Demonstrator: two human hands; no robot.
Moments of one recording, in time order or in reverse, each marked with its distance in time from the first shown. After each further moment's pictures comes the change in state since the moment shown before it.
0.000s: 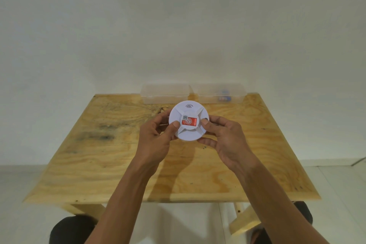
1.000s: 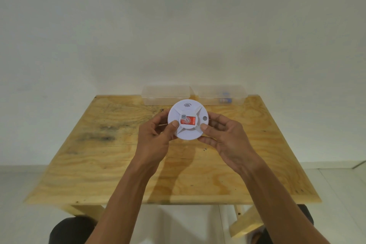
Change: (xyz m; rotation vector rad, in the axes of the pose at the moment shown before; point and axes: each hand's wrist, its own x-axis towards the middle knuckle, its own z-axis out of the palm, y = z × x) left_hand 0.001 0.004 -0.002 -0.021 0.006 0.007; right_hand -0.004 -0.005 -0.004 -0.005 -0.110 -0.059
